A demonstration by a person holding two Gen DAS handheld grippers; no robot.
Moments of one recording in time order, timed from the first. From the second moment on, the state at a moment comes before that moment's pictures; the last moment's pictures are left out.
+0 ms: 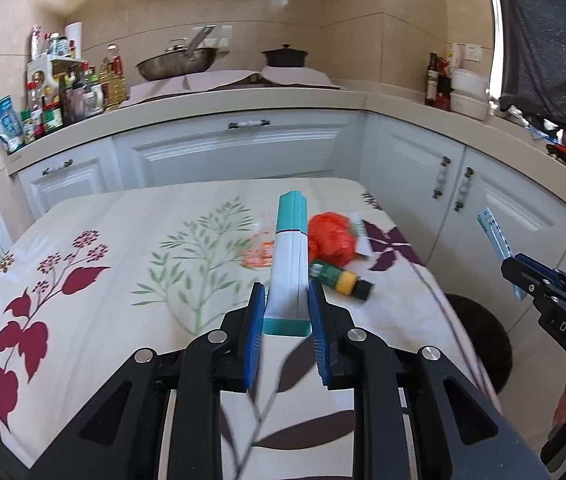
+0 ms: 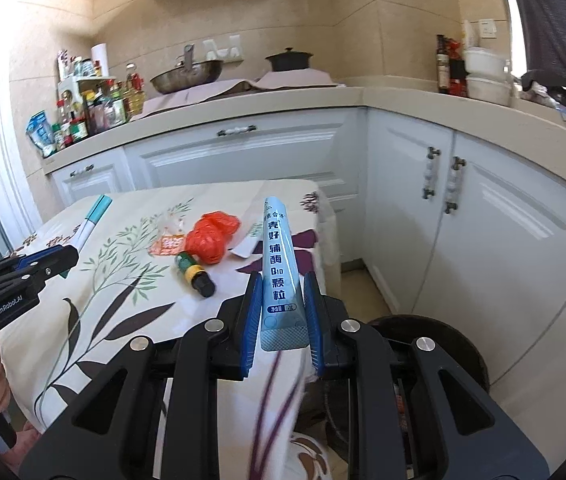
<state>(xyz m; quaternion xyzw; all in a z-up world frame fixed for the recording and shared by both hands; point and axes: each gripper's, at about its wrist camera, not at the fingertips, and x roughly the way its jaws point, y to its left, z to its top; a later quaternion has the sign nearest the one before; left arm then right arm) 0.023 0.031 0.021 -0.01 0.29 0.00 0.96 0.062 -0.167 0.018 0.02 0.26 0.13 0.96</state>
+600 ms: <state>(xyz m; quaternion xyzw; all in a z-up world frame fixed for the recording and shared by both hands) 0.025 -0.076 0.021 0.03 0.28 -0.12 0.95 0.034 -0.255 0.005 0.05 0.26 0.02 0.97</state>
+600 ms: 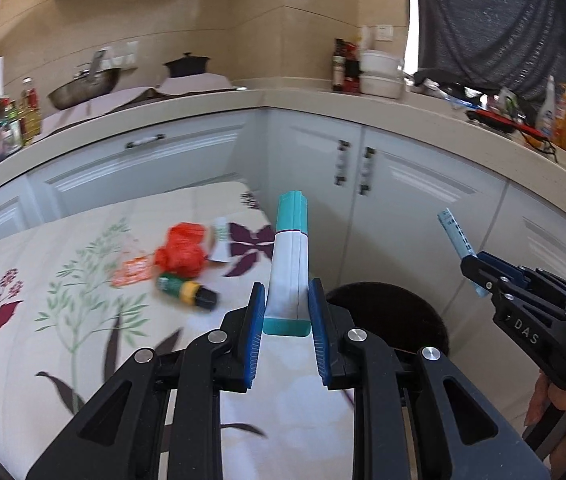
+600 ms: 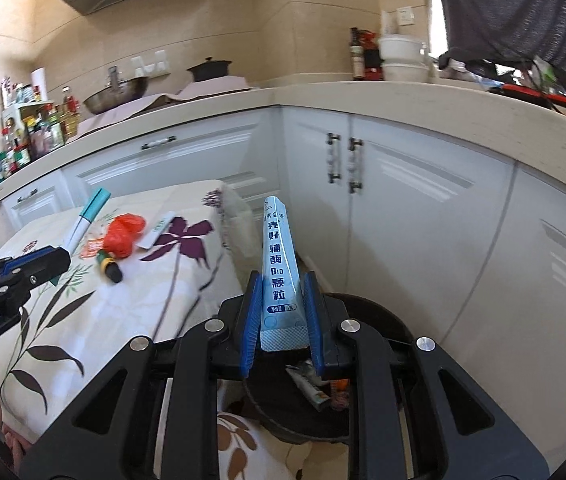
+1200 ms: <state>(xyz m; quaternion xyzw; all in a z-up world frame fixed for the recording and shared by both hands) 0.041 -0.133 0.010 0.05 0.28 -0.16 0.95 0.029 -0.294 -0.003 0.07 0.26 -0.02 0.96</state>
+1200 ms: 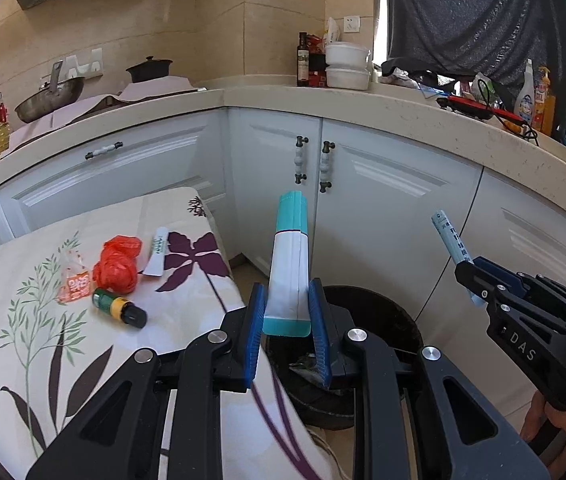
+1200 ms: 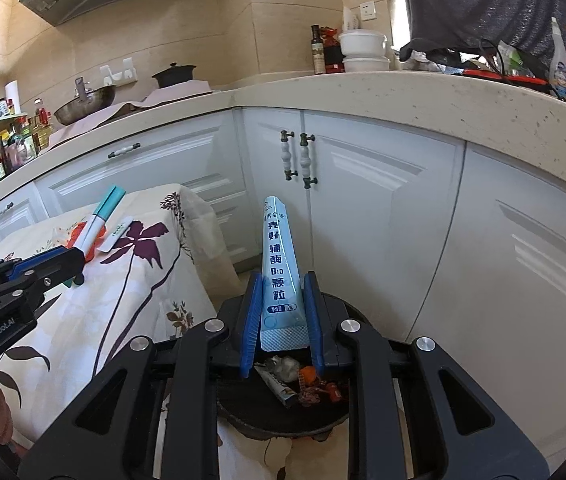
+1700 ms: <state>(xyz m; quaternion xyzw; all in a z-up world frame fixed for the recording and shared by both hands) 0.052 -0.159 -0.003 0.06 0.29 -0.16 0.94 0.035 -0.310 -0.011 0.07 0.26 -0.04 0.96</state>
